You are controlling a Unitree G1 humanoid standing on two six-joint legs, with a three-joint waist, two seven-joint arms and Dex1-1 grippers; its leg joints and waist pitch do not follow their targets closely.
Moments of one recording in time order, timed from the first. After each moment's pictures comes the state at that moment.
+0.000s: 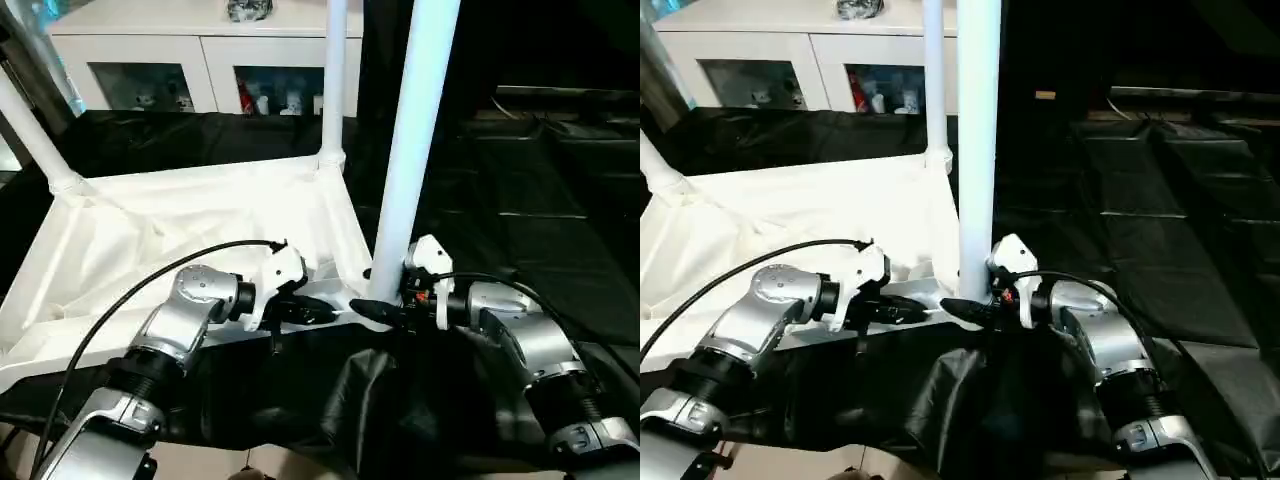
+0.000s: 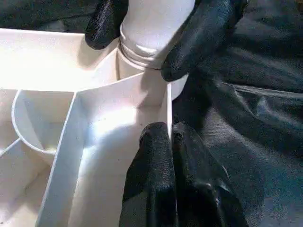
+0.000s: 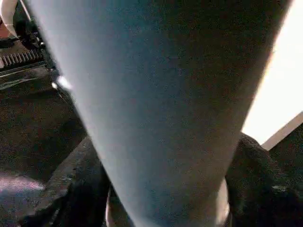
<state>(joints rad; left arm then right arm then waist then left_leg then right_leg) -0.53 0.33 -0.26 0.52 -0.05 0.13 -1.24 -0.43 -0.34 0.16 0.44 0.16 0.19 1.07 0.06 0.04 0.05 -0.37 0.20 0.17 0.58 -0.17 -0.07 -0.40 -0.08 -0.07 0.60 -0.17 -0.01</state>
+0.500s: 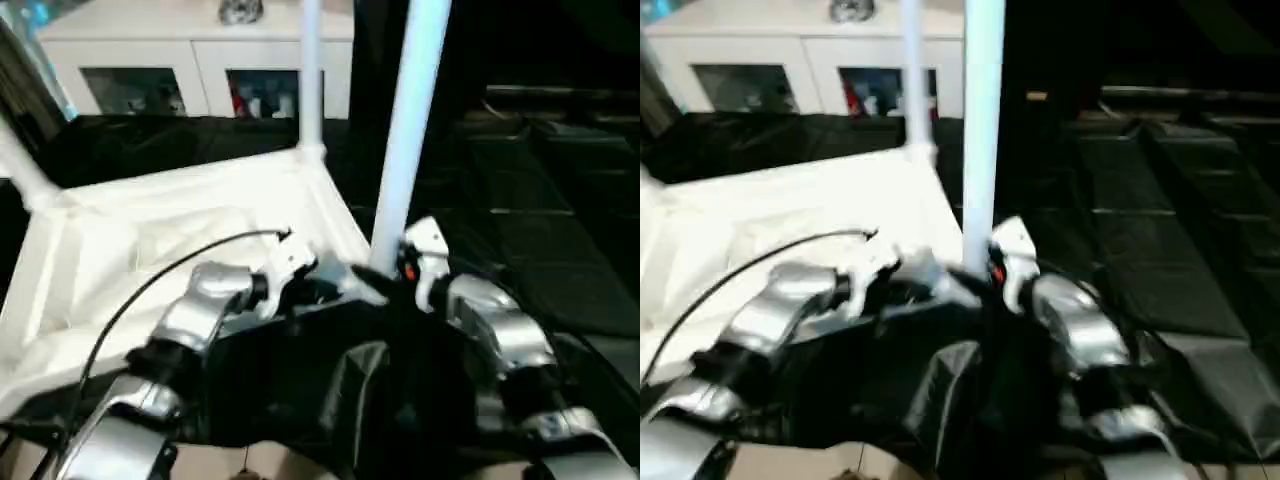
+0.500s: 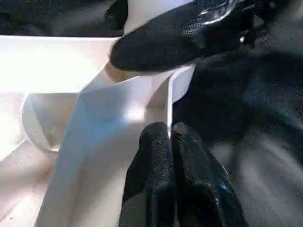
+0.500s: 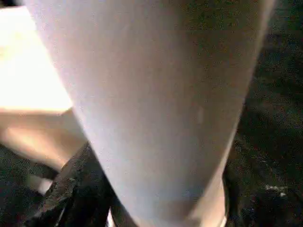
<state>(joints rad) -0.66 0.16 -0.22 0.73 0.01 0.15 -0.87 -0.56 -0.09 0.01 0.64 0.11 0.23 0.43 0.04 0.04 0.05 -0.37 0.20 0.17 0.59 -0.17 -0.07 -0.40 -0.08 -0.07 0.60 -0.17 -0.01</state>
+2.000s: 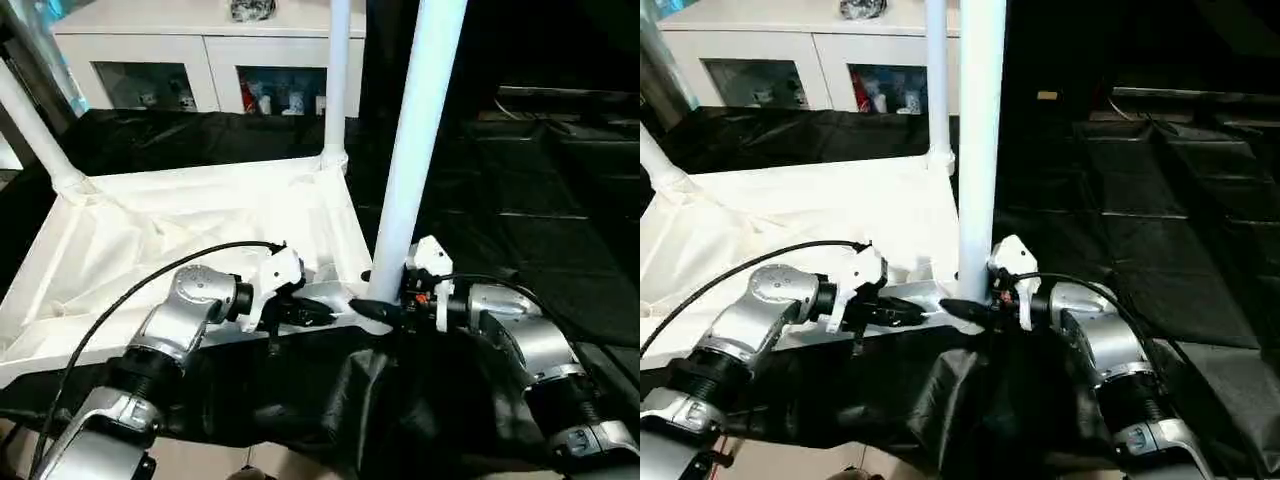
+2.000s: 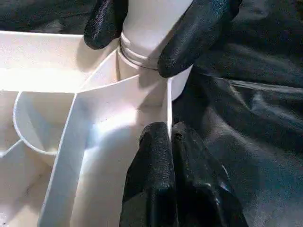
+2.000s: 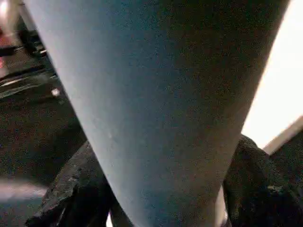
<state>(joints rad) -0.55 0.29 -0.26 0.57 -0.03 0.10 -1.18 -0.42 -0.29 0.13 0.45 0.16 0.20 0.99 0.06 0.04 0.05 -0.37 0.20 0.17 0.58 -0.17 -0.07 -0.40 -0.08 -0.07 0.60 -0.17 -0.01</state>
